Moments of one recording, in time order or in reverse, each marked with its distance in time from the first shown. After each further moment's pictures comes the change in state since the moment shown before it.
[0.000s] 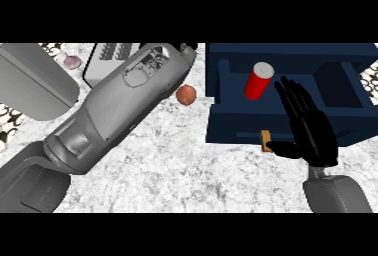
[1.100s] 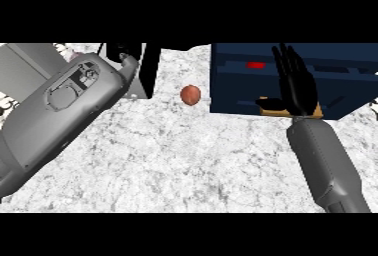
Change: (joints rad) left arm 0.229 0.281 -0.017 -0.443 -0.079 -0.024 0.227; right arm -0.458 0.000 -0.176 0.717 0.153 -0.399 -0.054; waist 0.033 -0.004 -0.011
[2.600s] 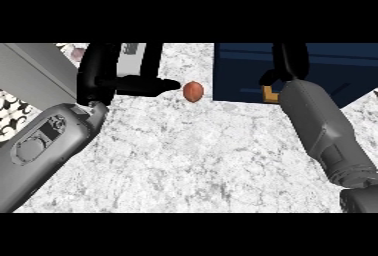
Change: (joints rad) left arm 0.333 0.113 0.028 -0.313 -0.080 -0.030 -0.021; right arm -0.433 -0.042 -0.171 0.574 -0.027 -0.145 -0.067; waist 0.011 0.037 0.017
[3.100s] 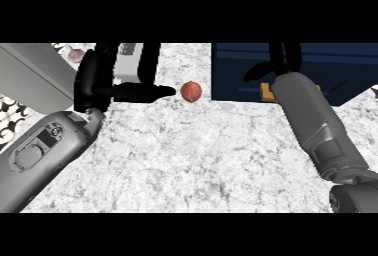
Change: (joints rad) left arm 0.056 0.006 0.009 -0.022 -0.018 -0.003 -0.026; right arm -0.040 0.045 -0.168 -0.031 -0.205 0.106 -0.198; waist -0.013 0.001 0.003
